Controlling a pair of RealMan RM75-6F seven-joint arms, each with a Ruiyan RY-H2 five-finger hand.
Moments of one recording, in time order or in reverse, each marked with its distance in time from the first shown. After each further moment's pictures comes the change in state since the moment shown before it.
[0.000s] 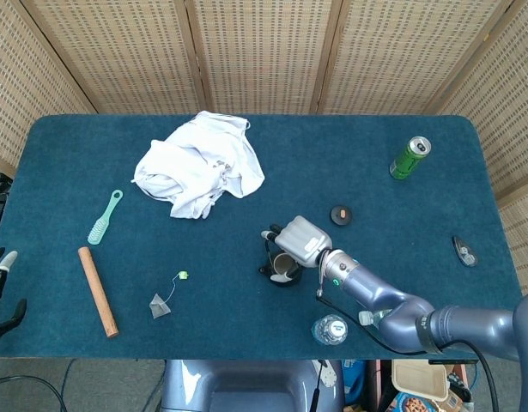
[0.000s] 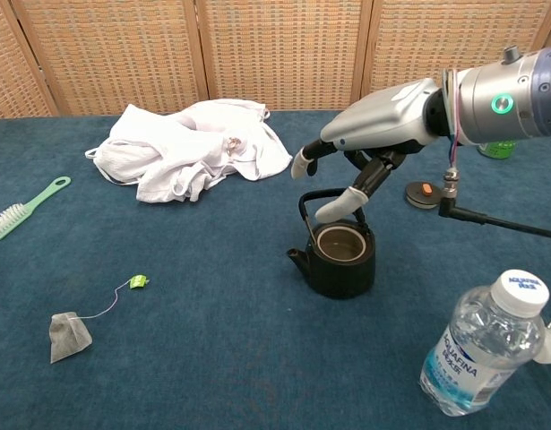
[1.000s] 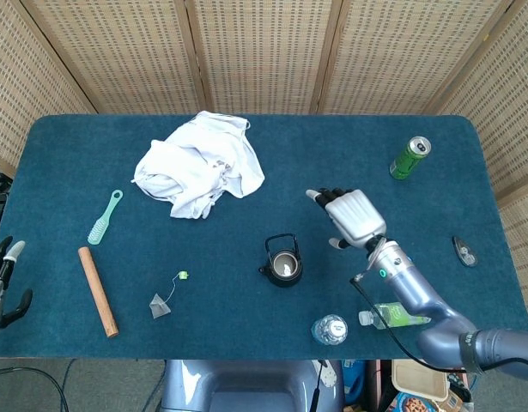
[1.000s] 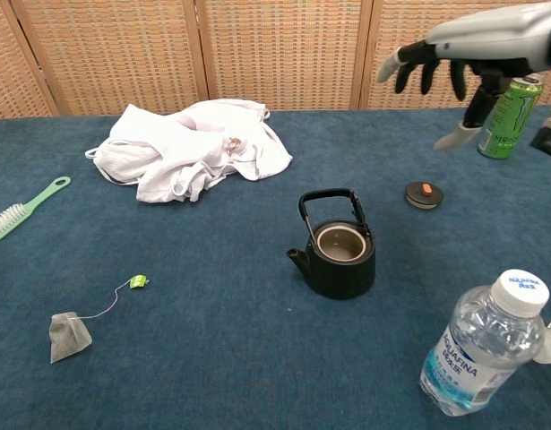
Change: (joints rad) left arm -0.039 0.025 -0.020 -0.030 0.031 -0.010 0.029; right arm -0.248 0.128 0.050 -0.082 -0.015 0.325 0.102
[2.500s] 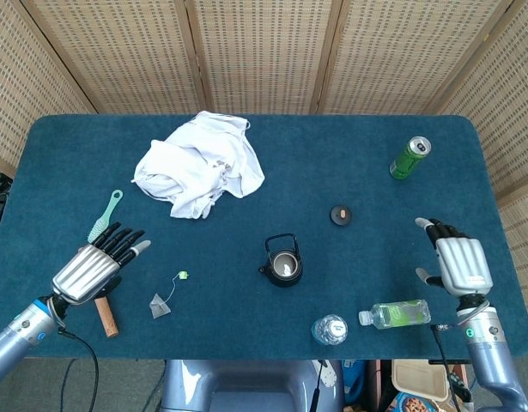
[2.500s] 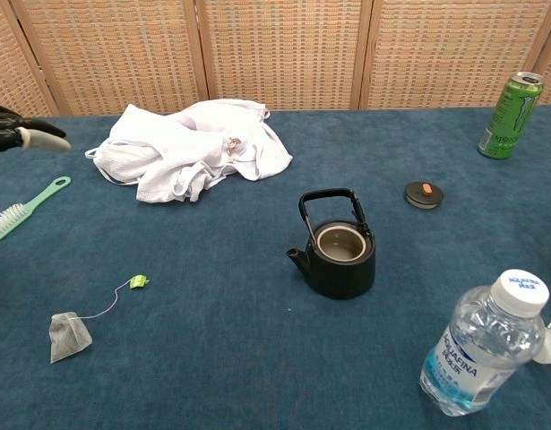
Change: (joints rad) left arm -0.404 0.086 0.026 -0.093 0.260 -0.433 0.119; right arm -0.485 0.063 -0.040 -0.096 -0.144 0.361 0.070
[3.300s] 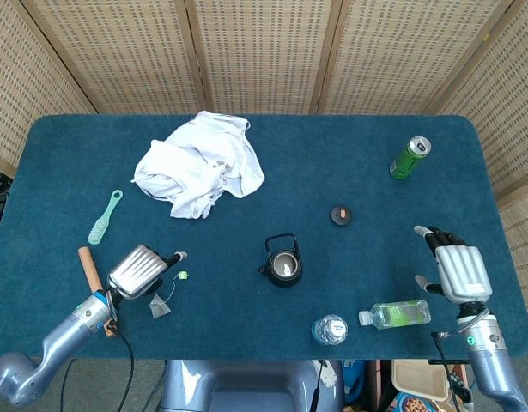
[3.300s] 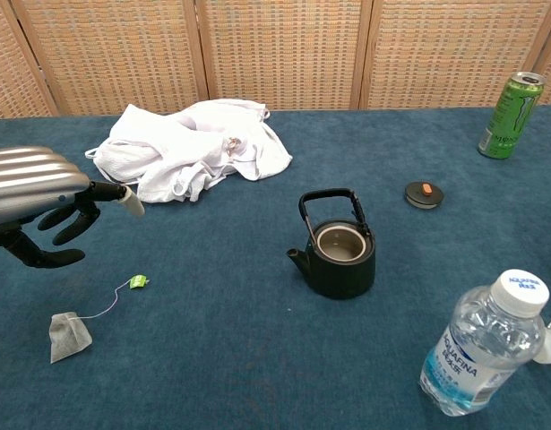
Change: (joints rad) left arm -0.100 -0.241 -0.037 0.025 -0.219 -0.134 0.256; right arm -0.069 -0.021 0.027 0.025 -0.073 -0.026 0.014
